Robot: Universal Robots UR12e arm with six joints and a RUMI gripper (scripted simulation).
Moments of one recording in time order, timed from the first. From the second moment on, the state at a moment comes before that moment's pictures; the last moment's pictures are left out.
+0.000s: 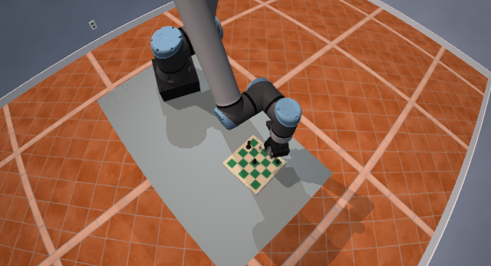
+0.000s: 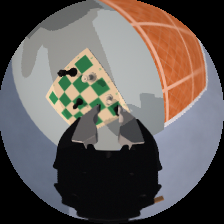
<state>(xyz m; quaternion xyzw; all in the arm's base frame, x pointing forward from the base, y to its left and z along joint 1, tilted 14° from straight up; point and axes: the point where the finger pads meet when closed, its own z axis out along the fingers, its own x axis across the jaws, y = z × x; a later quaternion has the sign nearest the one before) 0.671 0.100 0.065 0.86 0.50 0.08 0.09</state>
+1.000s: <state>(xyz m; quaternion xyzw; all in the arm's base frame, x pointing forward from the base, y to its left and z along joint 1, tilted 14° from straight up) 0.672 0.100 0.064 0.86 0.50 0.08 0.09</state>
